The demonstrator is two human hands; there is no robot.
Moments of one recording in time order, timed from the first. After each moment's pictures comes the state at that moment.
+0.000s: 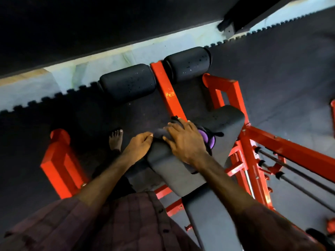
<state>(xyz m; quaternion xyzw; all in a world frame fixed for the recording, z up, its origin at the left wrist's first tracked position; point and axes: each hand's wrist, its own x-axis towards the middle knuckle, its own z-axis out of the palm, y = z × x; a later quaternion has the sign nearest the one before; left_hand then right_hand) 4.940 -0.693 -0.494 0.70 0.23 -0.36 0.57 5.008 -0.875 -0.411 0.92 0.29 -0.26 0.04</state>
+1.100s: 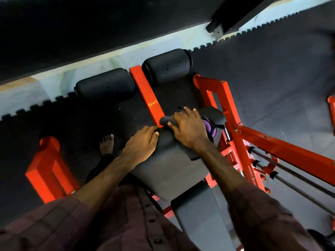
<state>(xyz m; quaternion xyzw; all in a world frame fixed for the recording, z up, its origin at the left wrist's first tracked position) 4.989 -0.761 -0.440 0.82 0.09 -0.32 0.46 5.089 -0.947 -0.406 0.94 0.19 -0.29 0.07</state>
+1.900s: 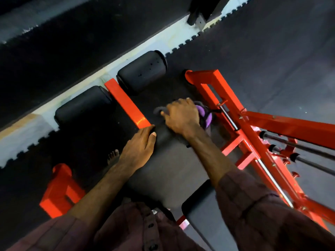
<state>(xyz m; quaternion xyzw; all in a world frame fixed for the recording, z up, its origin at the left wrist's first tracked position) 5.019 -0.811 -0.438 0.86 0.05 -0.29 0.42 5.134 -0.987 -0.422 0.97 0.13 -0.17 0.08</state>
